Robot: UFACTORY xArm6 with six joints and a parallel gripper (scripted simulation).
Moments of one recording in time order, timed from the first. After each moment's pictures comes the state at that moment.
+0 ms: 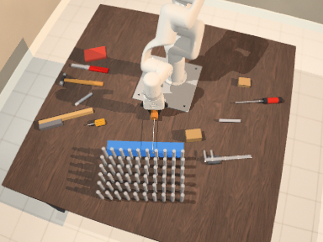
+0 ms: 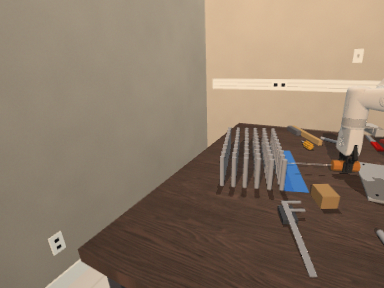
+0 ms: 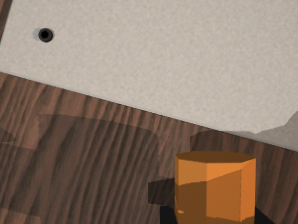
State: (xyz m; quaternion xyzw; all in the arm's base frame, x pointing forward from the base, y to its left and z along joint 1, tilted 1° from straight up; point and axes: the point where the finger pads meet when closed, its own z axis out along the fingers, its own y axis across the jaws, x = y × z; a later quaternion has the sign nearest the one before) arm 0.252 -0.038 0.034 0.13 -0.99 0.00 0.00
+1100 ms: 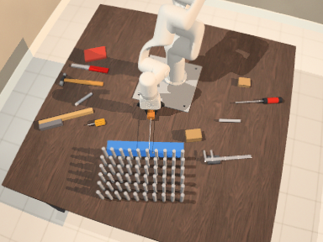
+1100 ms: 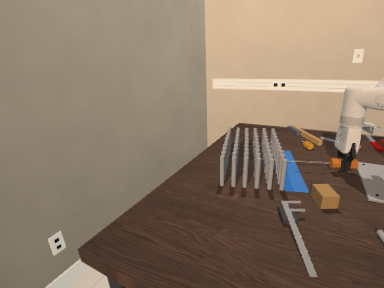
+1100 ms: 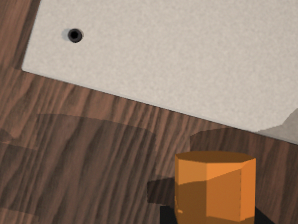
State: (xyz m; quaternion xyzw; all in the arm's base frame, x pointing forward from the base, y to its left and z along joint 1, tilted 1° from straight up) arm 0.257 -0.054 0.035 0.13 -0.99 0.00 0.00
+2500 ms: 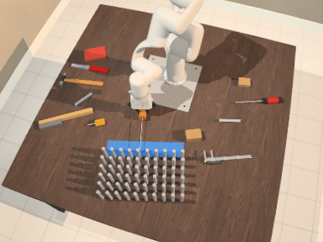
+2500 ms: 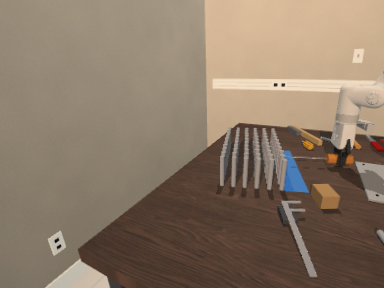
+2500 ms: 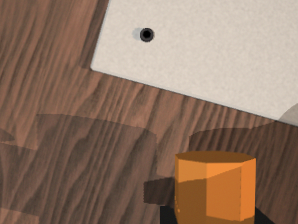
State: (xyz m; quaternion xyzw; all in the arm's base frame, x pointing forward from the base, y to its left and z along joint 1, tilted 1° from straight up) arm 0.267 -0.095 0.035 0.13 -0.99 0.00 0.00
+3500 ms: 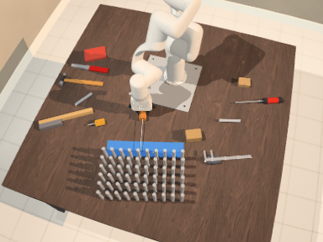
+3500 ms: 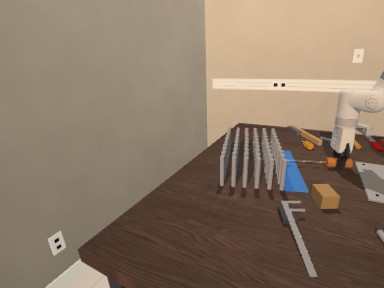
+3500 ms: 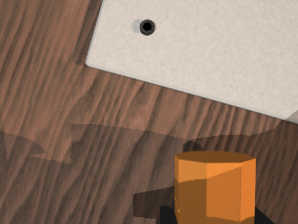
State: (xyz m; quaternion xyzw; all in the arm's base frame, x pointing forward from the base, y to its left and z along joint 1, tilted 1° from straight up) arm 0.268 -0.096 0.019 0.13 -0.99 0.00 0.00
